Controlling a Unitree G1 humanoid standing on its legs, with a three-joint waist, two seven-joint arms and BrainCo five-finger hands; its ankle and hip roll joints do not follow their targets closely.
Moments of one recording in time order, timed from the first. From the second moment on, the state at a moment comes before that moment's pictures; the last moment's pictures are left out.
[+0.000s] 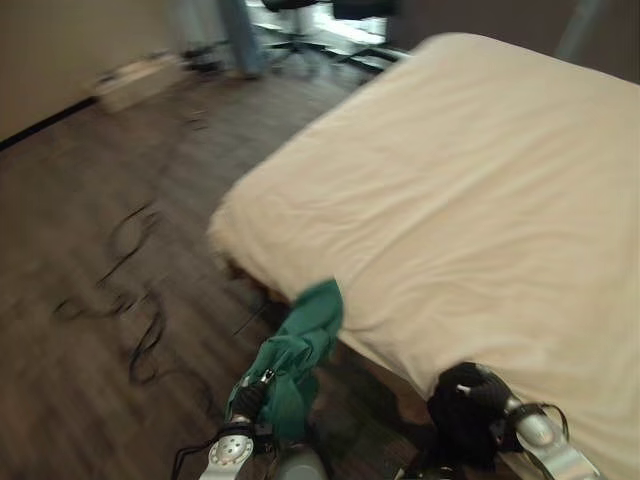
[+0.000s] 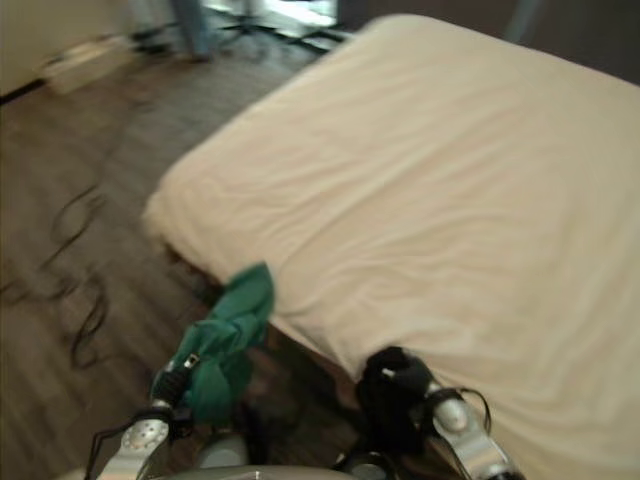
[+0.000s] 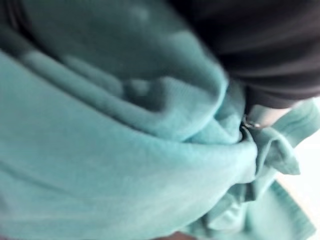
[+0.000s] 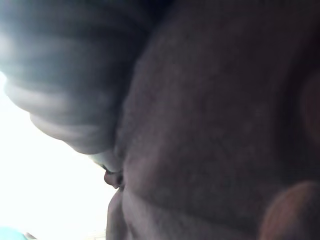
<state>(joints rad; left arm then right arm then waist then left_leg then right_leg) 0.19 0.27 -0.11 0.53 -0.23 -0.10 0.08 0.23 -0.47 0.27 0.37 0.04 -0.02 -0.03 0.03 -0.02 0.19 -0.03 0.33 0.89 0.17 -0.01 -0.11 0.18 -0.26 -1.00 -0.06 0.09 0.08</state>
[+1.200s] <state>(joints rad) -0.08 0.18 -0.26 0.90 -0.10 -0.02 0.15 0.05 -0.26 0.29 0.78 0.06 0.03 -0.13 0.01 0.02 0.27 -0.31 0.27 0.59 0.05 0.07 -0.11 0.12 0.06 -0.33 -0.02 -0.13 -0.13</state>
